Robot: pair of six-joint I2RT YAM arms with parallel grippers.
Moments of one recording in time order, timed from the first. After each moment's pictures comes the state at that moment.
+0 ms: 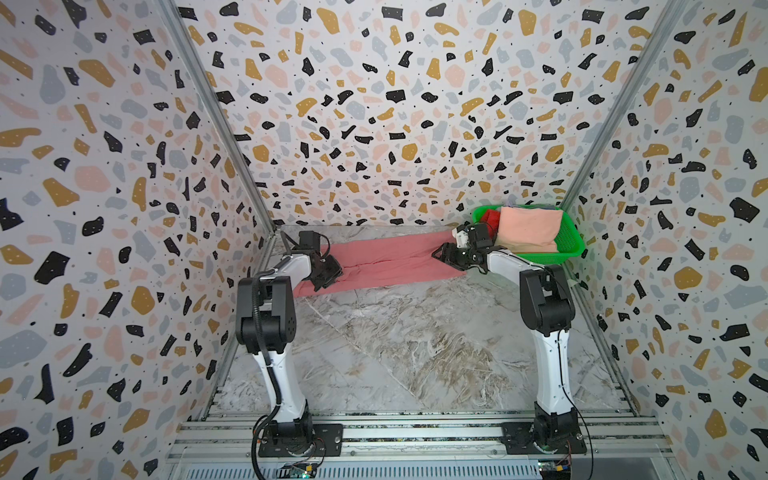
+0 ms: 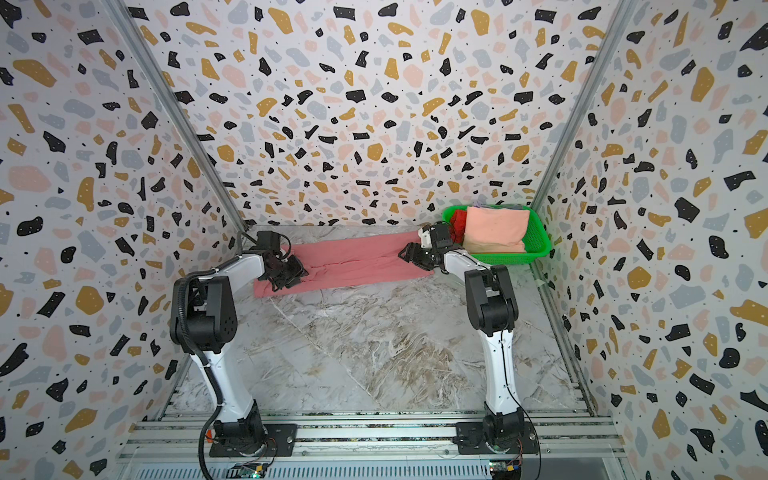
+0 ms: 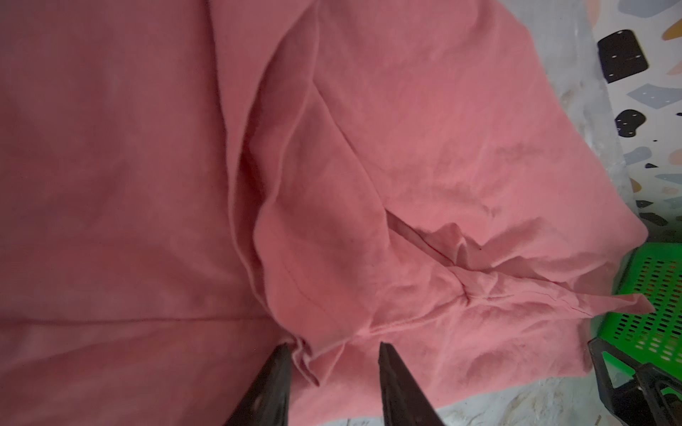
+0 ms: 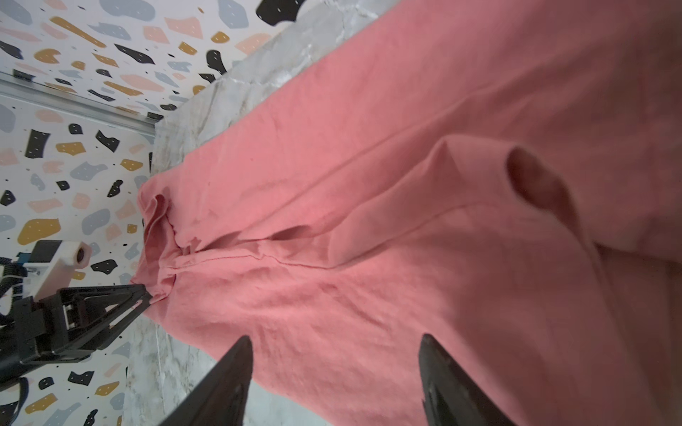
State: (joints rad) left arm 0.02 2.03 1.43 -0.50 0.30 -0.62; right arm 0.27 2.28 1.69 -0.19 -0.54 0.52
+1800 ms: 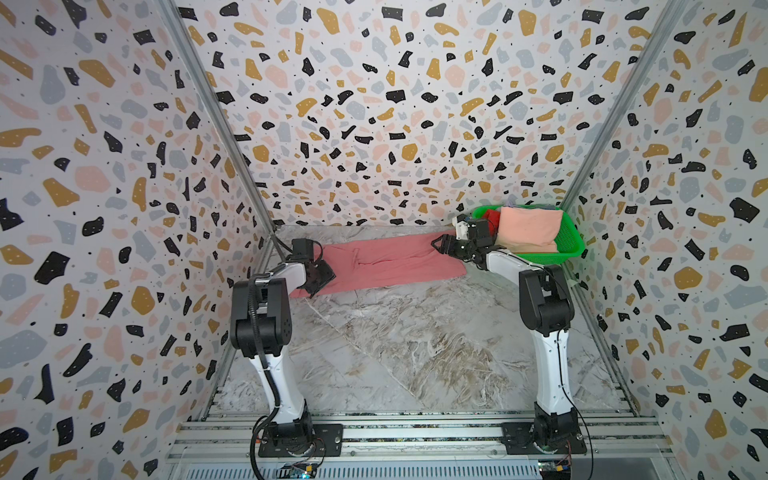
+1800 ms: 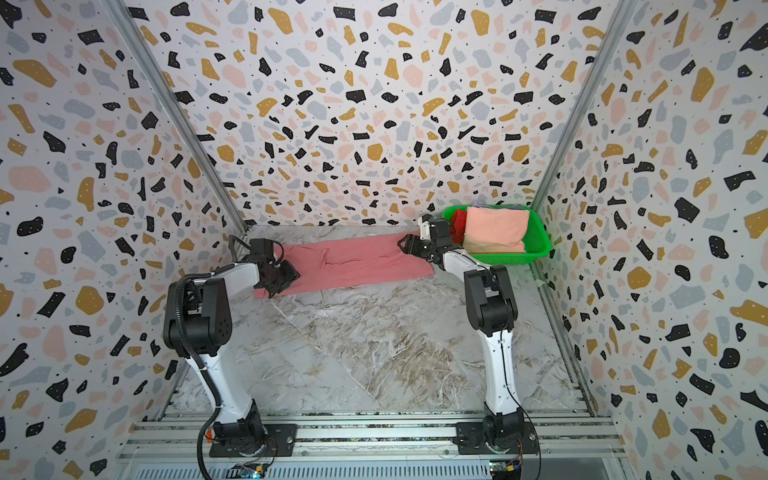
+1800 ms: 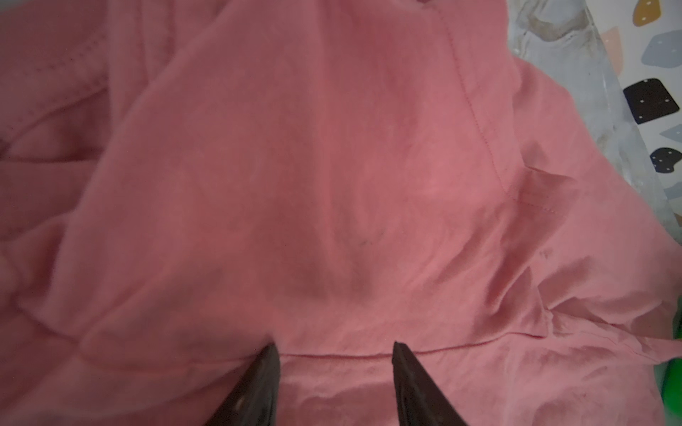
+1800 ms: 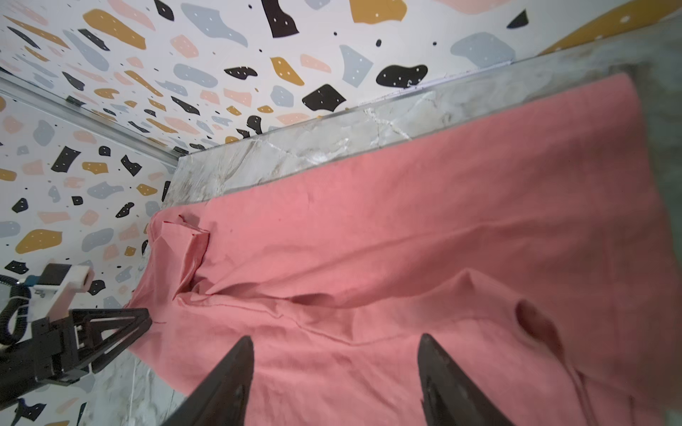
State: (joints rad) left arm 0.07 1.99 1.30 -0.32 0.20 -0.59; right arm 0.28 2.32 1.76 0.00 -0.48 0.47
